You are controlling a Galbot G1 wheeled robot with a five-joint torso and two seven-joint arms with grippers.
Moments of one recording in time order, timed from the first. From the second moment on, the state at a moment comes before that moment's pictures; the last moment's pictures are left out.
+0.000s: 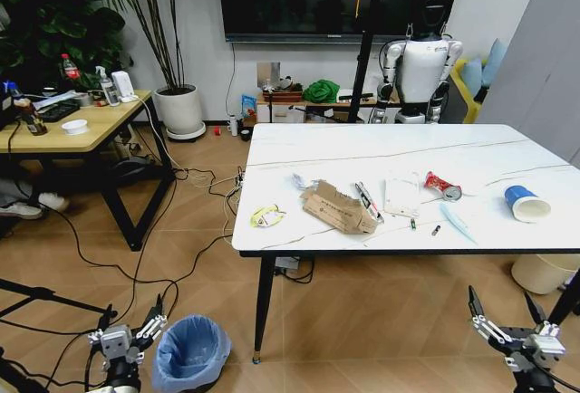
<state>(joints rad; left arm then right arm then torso) 1.72 -1.34 -0.65 -1.95 -0.21 -0.23 -0.23 -1.70 1.41 0.95 1.86 0.41 0.53 -0.29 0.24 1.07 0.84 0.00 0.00</state>
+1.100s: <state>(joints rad) 1.72 -1.37 -0.67 -1.98 -0.23 -0.24 -0.23 -1.71 1.41 0.95 1.86 0.40 0.54 -0.30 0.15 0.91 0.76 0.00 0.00</state>
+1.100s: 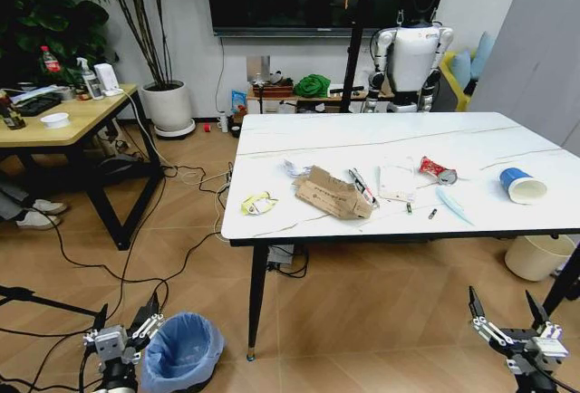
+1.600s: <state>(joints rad) 1.70 -1.37 -0.67 -1.94 -0.22 -0.30 -0.23 -1.71 1.40 0.95 1.86 0.41 0.54 -0.30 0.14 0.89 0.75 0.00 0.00</state>
